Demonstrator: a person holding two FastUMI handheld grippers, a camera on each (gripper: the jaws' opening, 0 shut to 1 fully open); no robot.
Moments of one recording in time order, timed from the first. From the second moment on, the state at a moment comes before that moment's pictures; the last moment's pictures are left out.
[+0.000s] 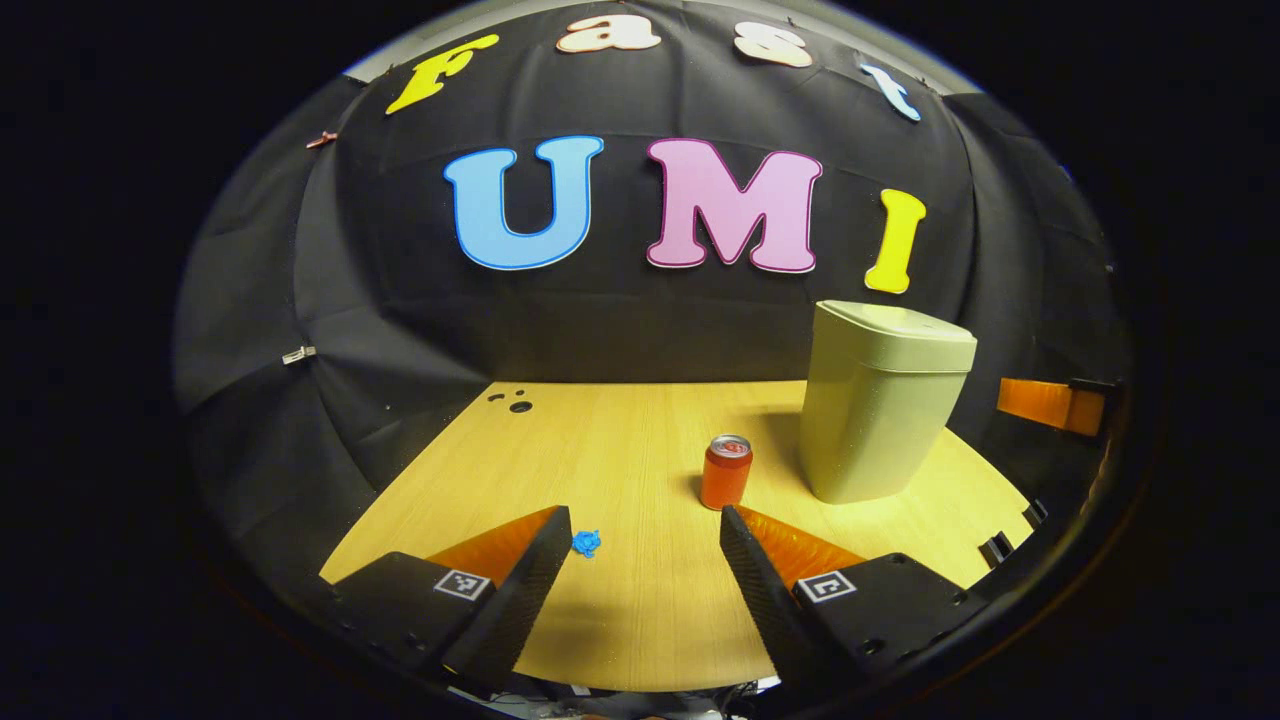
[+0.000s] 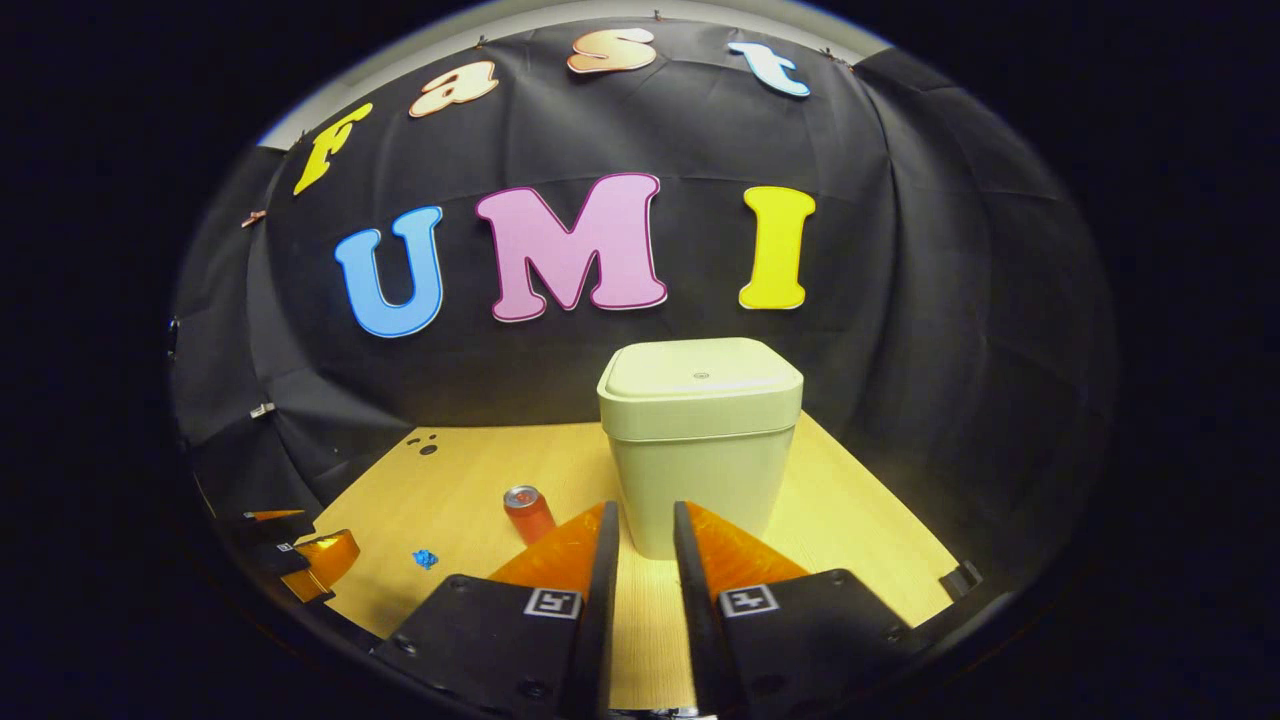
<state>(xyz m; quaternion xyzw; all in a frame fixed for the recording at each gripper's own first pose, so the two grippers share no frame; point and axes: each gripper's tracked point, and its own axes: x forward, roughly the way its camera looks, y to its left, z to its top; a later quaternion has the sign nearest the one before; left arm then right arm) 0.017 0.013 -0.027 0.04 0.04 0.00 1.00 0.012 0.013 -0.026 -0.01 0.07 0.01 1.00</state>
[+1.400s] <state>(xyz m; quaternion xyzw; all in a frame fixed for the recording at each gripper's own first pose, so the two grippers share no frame) 0.043 0.034 -0.034 0.02 0.06 0.06 1.00 0.140 -0.018 0.058 -0.02 0.02 0.03 1.00</state>
